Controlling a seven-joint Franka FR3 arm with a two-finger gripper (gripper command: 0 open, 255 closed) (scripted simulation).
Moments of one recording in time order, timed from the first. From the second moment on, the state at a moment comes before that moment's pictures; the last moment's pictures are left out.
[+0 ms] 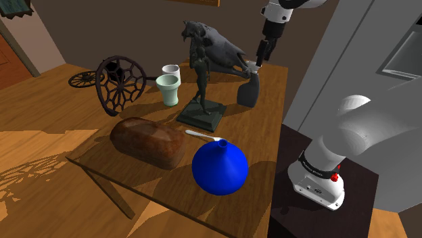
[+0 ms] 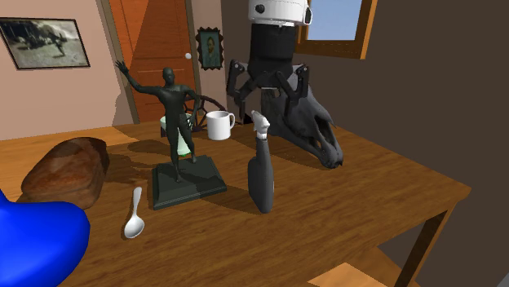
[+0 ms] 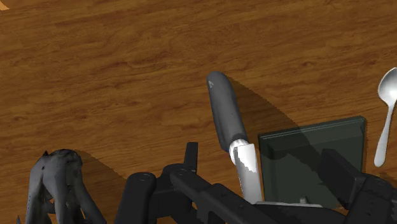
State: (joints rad) arm 0.03 -0.58 -0.27 -2.37 -0.07 1.83 -0.33
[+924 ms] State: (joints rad) arm 0.03 -0.56 -0.29 -2.45 -0.08 1.93 -0.34
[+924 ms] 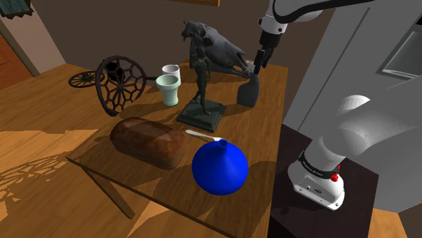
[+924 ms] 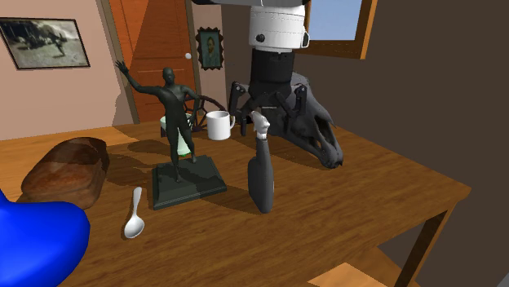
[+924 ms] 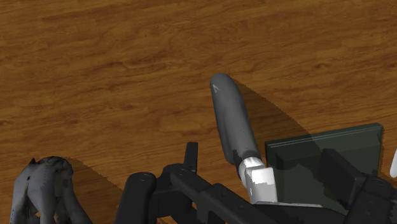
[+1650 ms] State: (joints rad) arm 0.03 -0.56 -0.29 -2.44 -0.08 1.93 -0.34
